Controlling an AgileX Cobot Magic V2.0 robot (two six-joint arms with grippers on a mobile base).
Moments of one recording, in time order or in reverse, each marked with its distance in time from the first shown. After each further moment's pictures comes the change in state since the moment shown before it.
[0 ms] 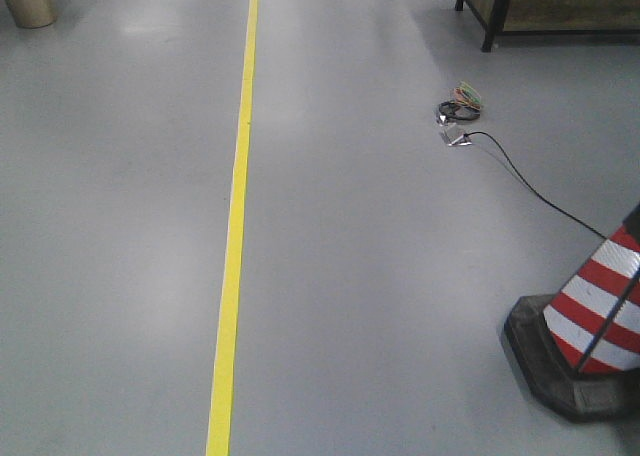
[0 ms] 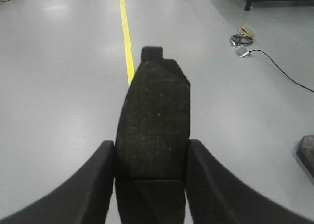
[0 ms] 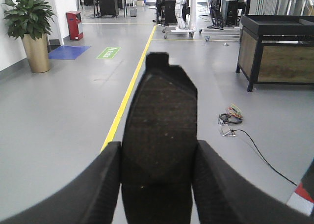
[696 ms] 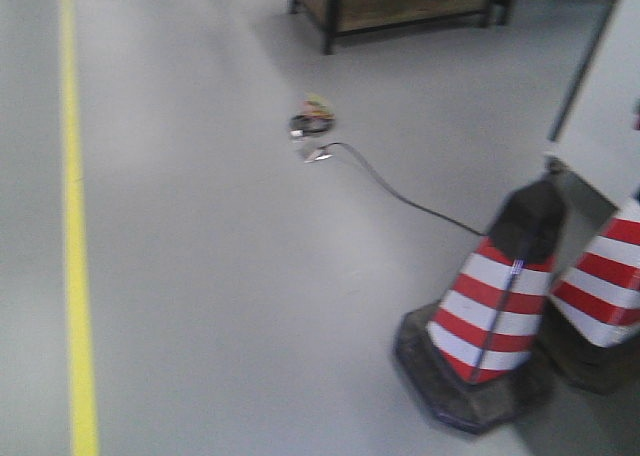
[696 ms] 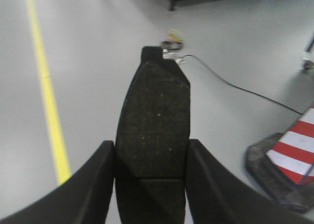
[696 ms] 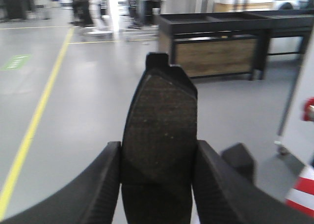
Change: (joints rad) left arm 0.000 0.000 0.000 0.000 0.005 0.000; right arm 0.000 0.000 0.000 0.000 0.000 0.000
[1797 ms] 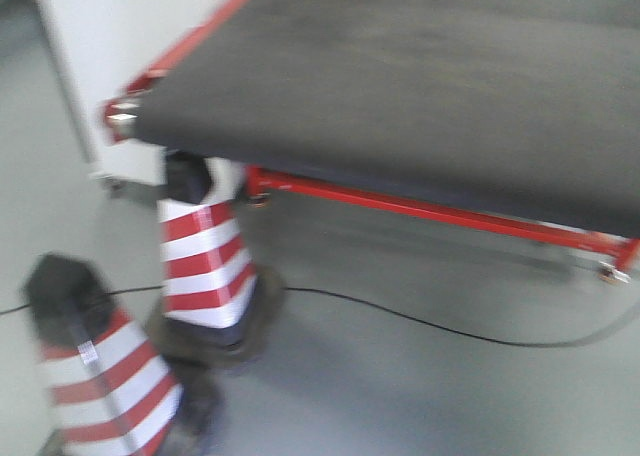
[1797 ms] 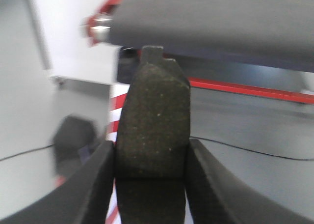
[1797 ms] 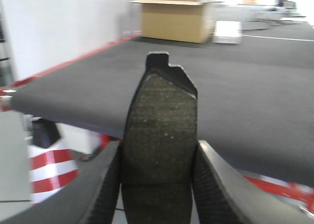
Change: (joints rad) left arm 0.000 0.000 0.000 0.000 0.000 0.000; right arm 0.000 0.000 0.000 0.000 0.000 0.000
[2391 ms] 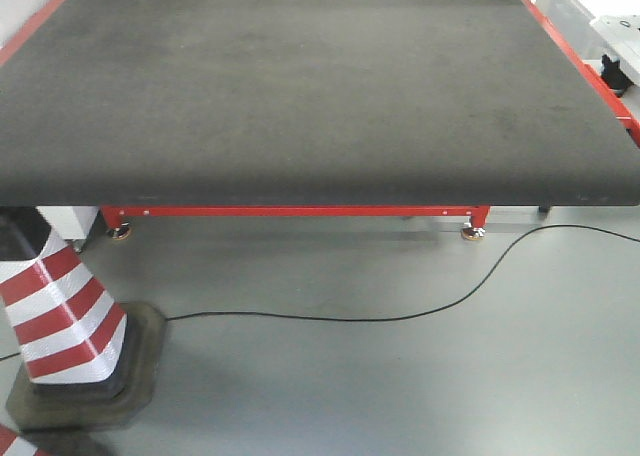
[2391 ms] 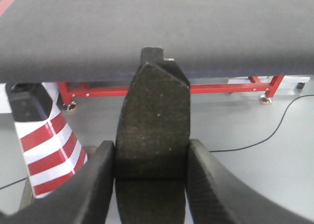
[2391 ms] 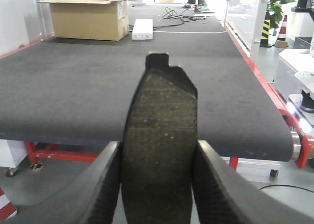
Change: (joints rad) left arm 0.000 0.000 0.000 0.000 0.000 0.000; right arm 0.000 0.000 0.000 -0.001 0.000 0.000
